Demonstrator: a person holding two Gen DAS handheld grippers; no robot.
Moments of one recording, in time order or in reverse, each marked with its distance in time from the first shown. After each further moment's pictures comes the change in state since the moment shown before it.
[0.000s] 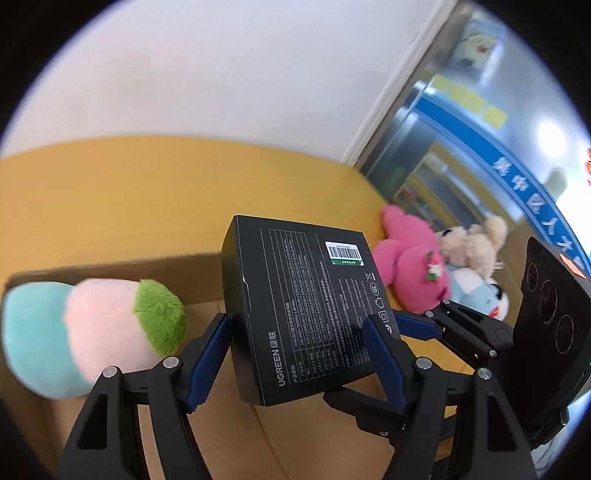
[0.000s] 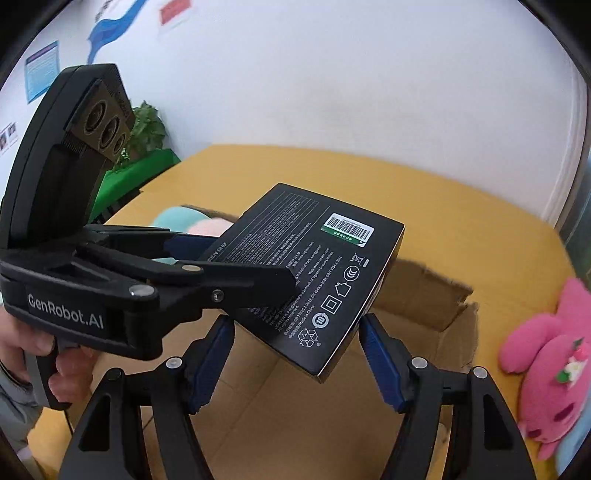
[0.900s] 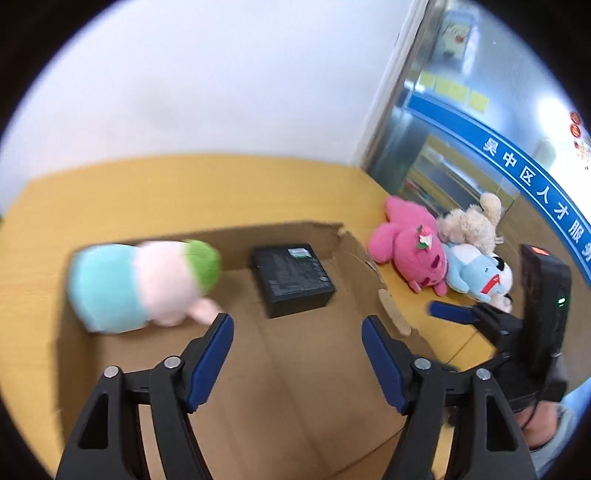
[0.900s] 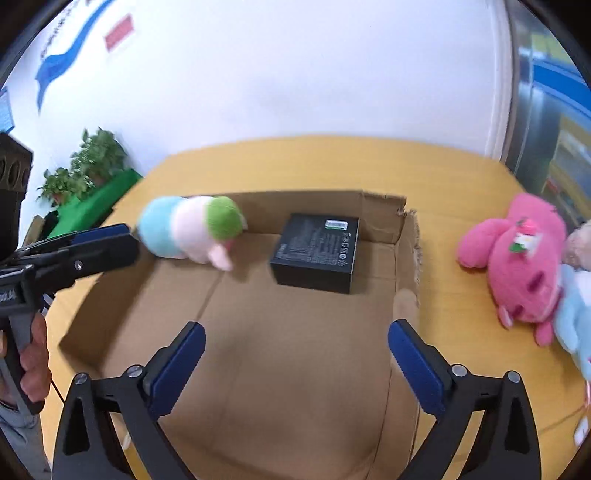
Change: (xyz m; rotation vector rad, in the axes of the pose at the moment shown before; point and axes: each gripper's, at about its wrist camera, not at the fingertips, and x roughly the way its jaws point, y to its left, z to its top) left arm -0.120 -0.031 -0.068 0.086 -0.105 0.157; right arm -0.081 0.023 -0.072 0.183 -0.030 -0.131
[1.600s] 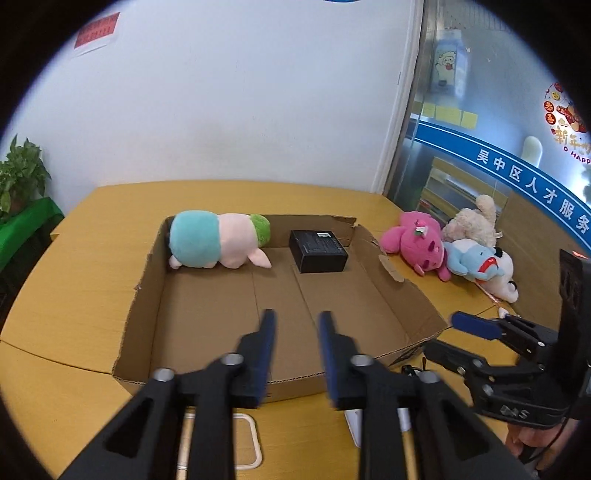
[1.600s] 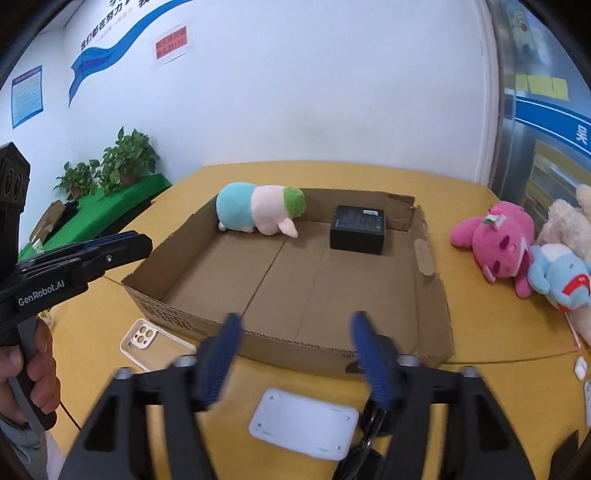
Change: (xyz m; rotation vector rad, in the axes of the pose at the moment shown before) left arm -0.121 -0.022 -0.118 -0.015 -0.153 0.141; right arm -0.114 0.087 -0.108 -0.053 -0.132 -0.013
